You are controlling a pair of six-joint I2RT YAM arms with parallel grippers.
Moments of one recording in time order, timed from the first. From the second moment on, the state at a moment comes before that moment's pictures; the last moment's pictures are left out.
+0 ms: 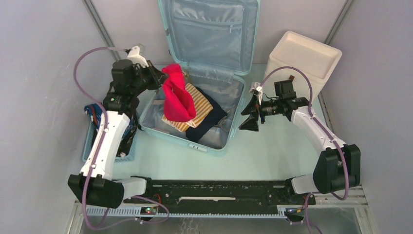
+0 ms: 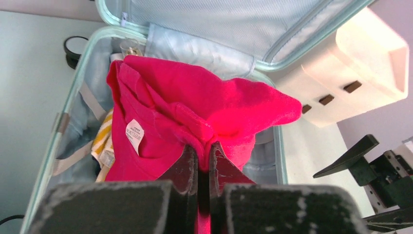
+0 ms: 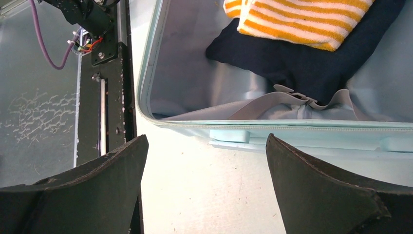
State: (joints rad) left arm -0.14 1.24 1.34 -0.39 0.28 -0.37; right arm 0.21 1.40 1.09 -0.58 -1.13 -0.52
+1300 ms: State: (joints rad) left arm 0.32 0.79 1.41 -0.81 -0.20 -0.27; right arm 0.25 1.42 1.09 -0.58 -1.15 -0.52
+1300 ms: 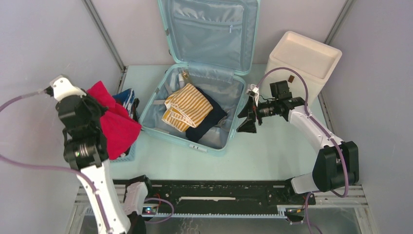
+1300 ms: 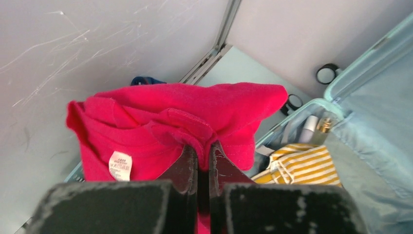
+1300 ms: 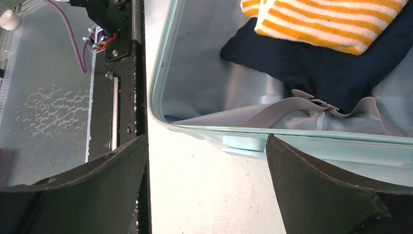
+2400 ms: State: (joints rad) left arm 0.43 1.34 1.48 -0.65 -0.12 -0.22; right arm 0.16 1.42 1.09 -0.59 -1.20 -0.50
